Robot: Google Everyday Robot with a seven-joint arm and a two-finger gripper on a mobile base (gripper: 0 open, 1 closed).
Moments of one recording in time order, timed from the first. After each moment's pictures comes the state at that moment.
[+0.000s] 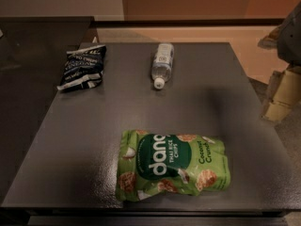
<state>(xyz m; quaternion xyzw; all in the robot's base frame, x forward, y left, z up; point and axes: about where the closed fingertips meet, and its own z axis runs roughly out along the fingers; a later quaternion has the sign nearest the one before) 0.438 -0.217 0.976 -0.60 0.78 -0.03 0.16</state>
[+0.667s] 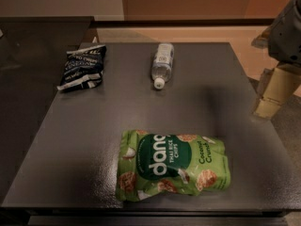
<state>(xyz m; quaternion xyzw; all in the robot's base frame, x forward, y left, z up) 0.448 -0.208 0.973 -0.60 0.78 -0.03 0.16</state>
